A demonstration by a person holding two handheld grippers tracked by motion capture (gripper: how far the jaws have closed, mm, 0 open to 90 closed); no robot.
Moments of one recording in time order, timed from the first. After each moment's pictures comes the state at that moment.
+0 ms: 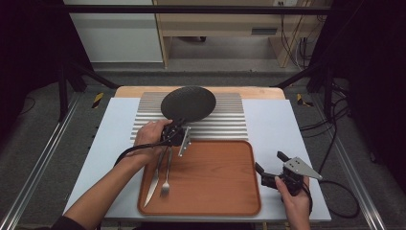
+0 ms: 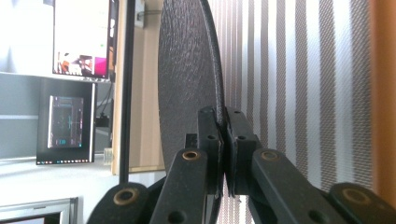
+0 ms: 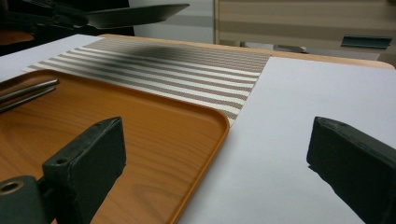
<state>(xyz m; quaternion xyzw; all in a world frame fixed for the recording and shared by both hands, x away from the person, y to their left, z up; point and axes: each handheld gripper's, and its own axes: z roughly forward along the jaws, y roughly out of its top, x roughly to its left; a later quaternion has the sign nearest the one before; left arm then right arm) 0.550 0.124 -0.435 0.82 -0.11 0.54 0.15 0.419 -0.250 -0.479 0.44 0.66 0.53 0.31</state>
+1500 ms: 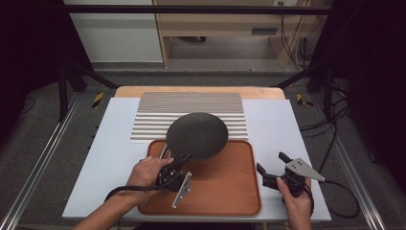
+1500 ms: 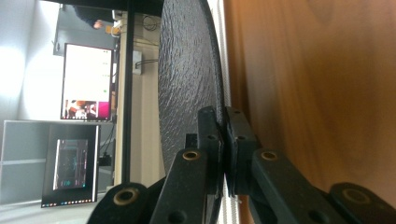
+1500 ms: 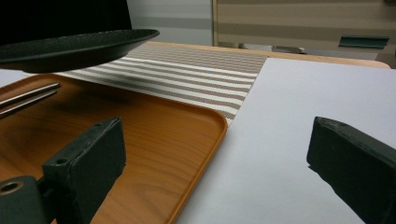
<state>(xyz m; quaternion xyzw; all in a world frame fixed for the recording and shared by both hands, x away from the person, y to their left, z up) 0.426 0.122 -0.451 0.80 -0.19 0.54 0.19 0.415 -0.253 -0.478 0.44 0.65 0.54 0.31</state>
